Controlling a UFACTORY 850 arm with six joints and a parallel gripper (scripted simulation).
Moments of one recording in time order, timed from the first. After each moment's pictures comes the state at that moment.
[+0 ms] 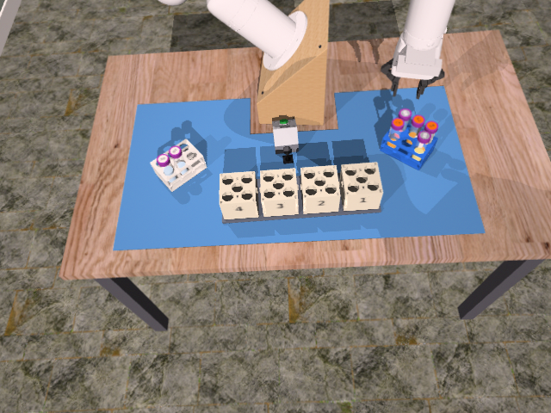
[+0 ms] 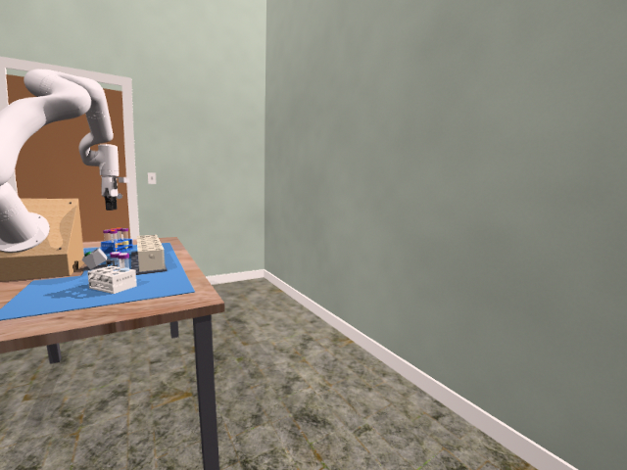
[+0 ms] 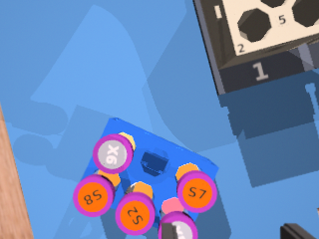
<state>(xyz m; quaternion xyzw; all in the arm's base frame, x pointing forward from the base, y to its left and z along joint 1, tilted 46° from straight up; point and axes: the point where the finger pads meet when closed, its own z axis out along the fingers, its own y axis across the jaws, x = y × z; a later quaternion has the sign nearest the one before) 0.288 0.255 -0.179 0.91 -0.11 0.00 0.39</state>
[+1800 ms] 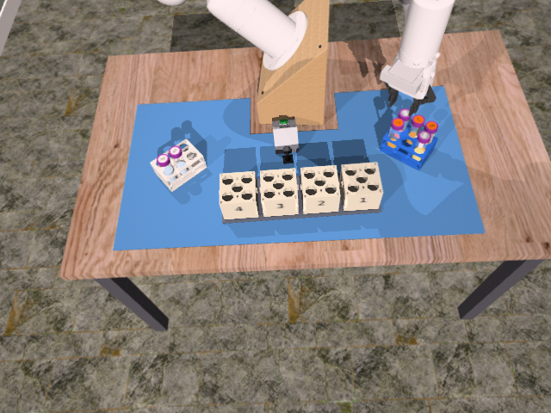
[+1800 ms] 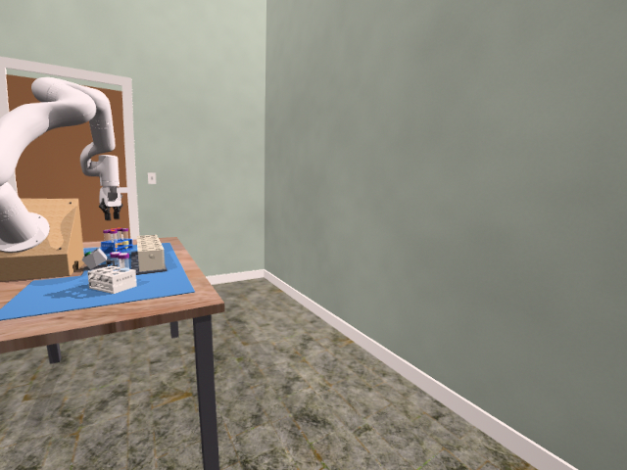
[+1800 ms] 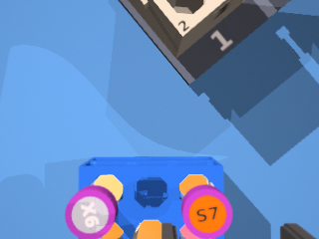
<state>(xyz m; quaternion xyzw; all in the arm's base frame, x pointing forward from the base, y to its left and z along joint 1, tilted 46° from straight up) 0.284 0.217 -0.216 0.87 -0.30 0.09 0.38</state>
